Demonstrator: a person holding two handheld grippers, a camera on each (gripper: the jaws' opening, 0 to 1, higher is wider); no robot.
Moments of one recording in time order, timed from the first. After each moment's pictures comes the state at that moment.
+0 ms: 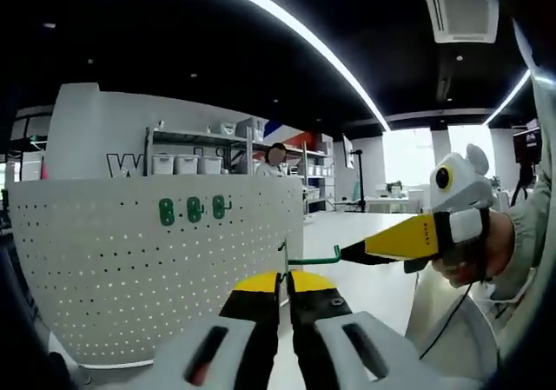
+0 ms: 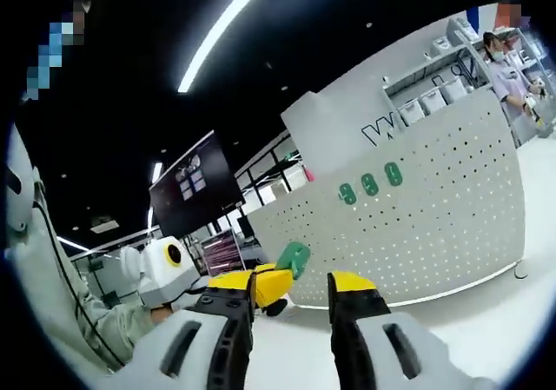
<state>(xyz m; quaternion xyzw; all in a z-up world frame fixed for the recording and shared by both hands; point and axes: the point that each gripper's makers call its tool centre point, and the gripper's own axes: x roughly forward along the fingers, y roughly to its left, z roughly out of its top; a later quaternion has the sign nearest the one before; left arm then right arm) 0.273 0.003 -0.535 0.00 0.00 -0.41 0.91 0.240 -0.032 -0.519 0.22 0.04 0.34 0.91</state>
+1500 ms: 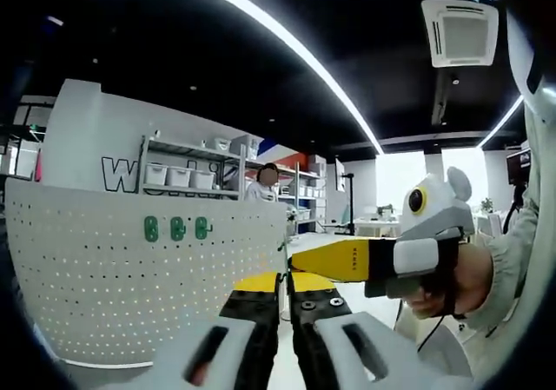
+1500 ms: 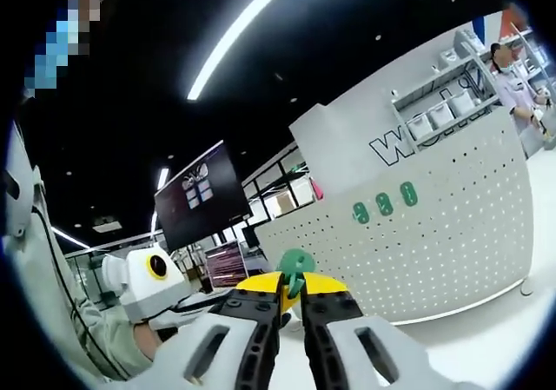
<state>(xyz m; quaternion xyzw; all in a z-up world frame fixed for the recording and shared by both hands) 0.249 -0.012 -0.508 -0.04 -0.03 -0.42 0.90 0.246 -0.016 -0.496 0.21 0.00 0.35 0.91</state>
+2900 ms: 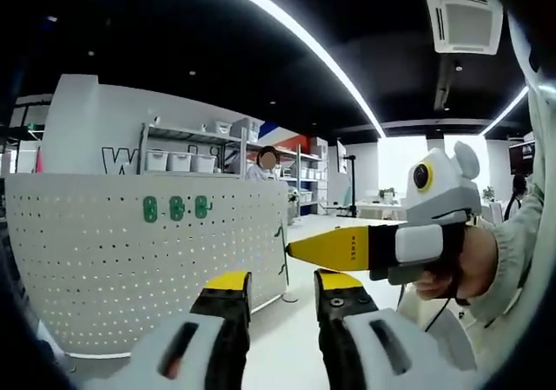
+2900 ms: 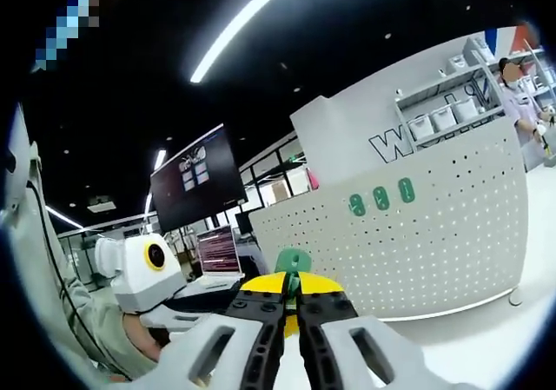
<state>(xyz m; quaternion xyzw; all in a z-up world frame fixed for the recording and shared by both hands) 0.253 -0.012 -0.534 -0.02 0.01 -0.42 0.91 0.246 -0.015 -0.512 0.16 0.02 0.34 0.93</state>
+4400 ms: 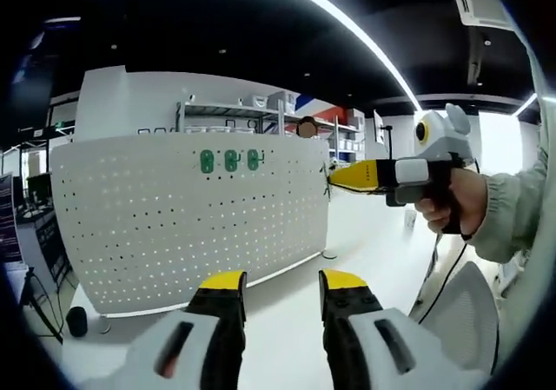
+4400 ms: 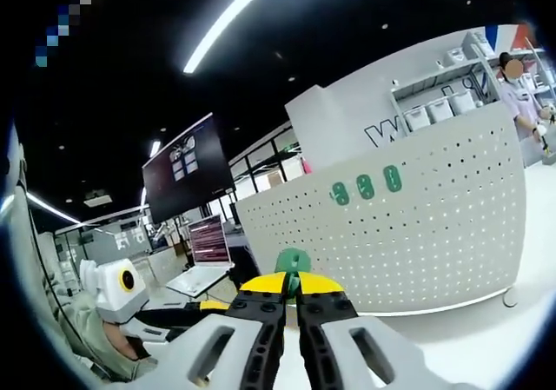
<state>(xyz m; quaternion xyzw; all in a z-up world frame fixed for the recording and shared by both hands) 0.239 0.062 -0.593 0.02 0.07 -0.32 0.95 0.274 -0.031 -0.533 0.16 0.04 0.34 0.93</state>
